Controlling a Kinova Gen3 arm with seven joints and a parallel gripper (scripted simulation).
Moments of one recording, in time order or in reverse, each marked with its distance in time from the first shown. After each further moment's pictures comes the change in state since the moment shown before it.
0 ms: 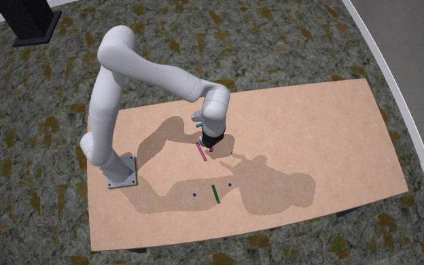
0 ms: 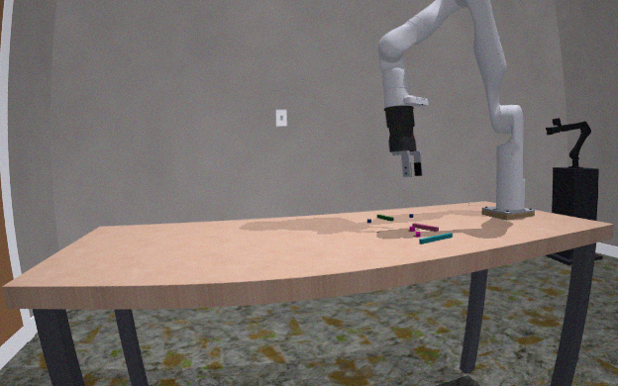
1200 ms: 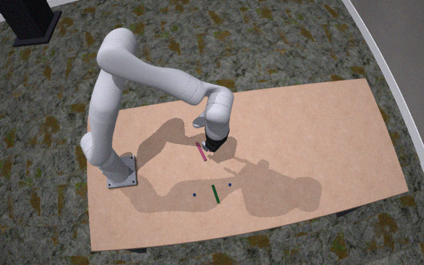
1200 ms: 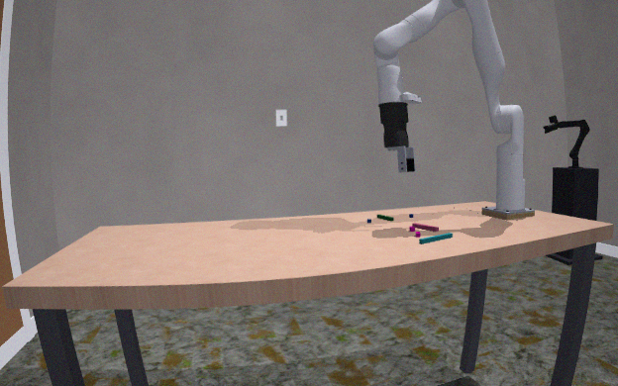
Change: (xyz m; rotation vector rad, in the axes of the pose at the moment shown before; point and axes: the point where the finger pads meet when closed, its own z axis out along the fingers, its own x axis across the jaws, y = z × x) arm -0.006 0.021 -0.012 -0.011 0.004 -0.184
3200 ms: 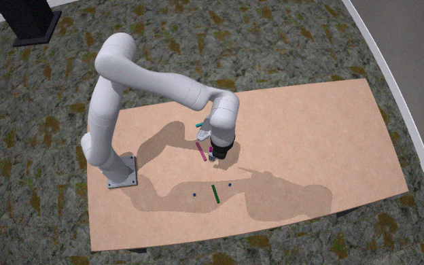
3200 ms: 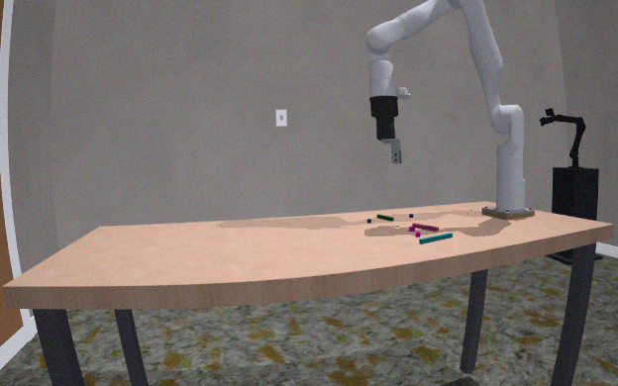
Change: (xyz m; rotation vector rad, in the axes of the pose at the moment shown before) arm -0.022 0.039 -0.023 -0.028 -0.008 -0.361
